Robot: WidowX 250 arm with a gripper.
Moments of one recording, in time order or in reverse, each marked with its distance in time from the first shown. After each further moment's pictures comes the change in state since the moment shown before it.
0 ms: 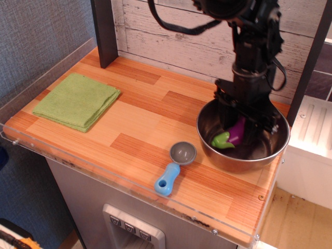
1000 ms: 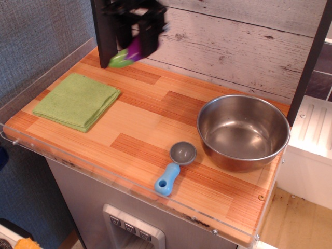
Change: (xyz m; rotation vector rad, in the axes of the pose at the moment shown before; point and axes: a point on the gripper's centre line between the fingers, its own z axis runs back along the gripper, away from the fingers) arm -0.083 0.136 0.111 0.079 0.008 0.310
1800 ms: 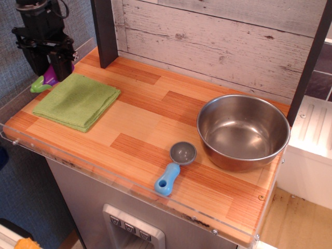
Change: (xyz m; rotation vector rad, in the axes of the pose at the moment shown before) arm -0.054 0.118 -0.052 0.007 0.034 0.208
